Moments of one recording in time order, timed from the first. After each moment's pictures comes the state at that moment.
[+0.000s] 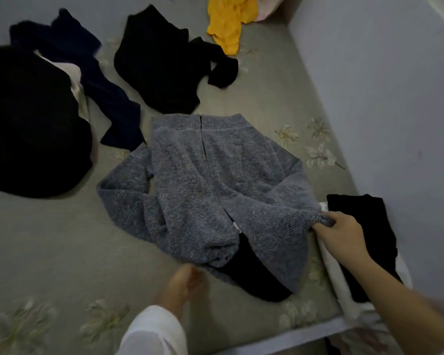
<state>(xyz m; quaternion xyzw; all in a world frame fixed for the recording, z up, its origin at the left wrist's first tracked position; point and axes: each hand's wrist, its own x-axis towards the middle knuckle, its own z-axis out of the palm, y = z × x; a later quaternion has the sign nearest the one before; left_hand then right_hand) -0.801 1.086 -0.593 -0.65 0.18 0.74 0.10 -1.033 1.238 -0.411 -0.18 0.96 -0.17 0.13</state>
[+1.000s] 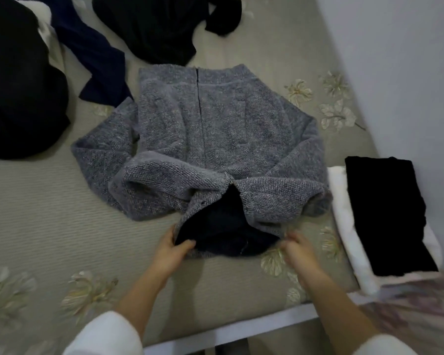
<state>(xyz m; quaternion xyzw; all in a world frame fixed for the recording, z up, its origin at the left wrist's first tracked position) -0.771 1.092 -0.625 -0.53 0.51 0.67 0.01 -0.966 1.290 -0.599 0.12 0.84 -0.35 0.39</state>
